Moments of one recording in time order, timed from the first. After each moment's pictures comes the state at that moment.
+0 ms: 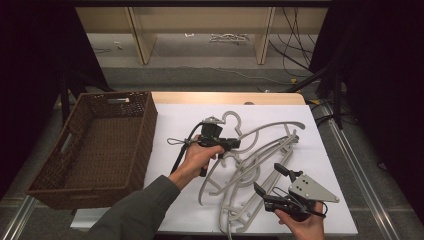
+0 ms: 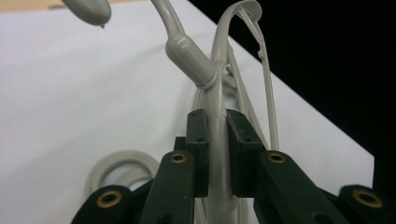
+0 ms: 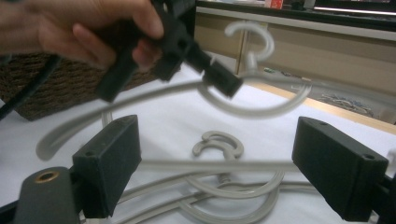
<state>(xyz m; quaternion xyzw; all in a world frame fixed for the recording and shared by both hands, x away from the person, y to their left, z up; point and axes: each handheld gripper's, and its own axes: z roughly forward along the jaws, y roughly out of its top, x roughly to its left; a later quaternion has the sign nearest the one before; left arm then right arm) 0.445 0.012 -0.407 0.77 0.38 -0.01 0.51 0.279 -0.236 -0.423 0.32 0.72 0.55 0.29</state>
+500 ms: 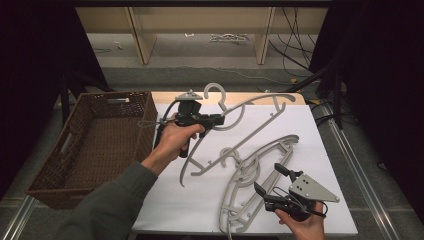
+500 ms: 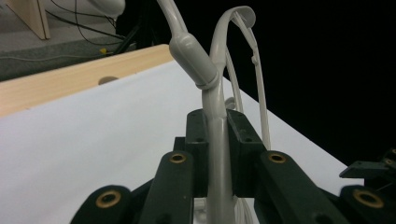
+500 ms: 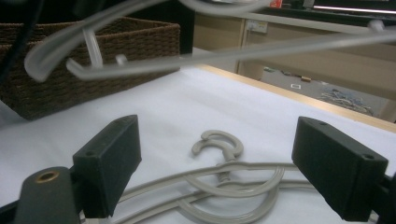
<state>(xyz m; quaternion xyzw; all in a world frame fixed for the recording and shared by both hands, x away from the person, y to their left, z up) 0.448 0.068 -0.328 0.75 0.36 0.05 0.55 0.278 -0.235 -0.425 0.33 0.72 0.55 0.27</state>
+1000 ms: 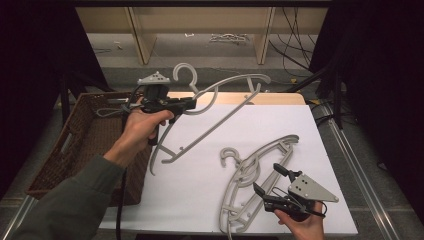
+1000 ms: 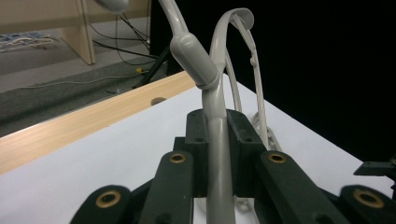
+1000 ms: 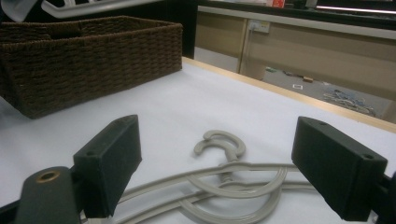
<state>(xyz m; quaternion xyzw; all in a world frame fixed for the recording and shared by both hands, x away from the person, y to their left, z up) 0.440 0.134 -0.280 0.75 0.36 0.12 0.54 0.278 -0.235 -0.424 0.32 0.72 0.55 0.27</state>
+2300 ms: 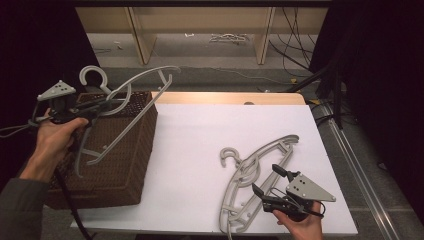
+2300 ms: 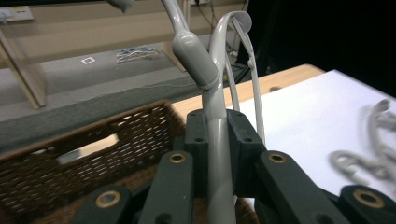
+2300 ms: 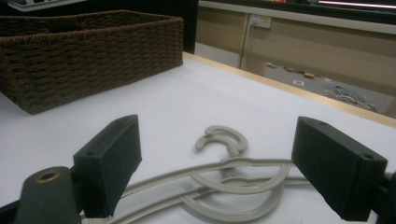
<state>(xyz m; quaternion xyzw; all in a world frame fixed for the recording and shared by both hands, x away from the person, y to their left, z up) 0.422 0.329 -0.305 0.71 0.43 0.26 0.50 0.279 -0.232 -0.427 0.32 0.73 0.54 0.27</state>
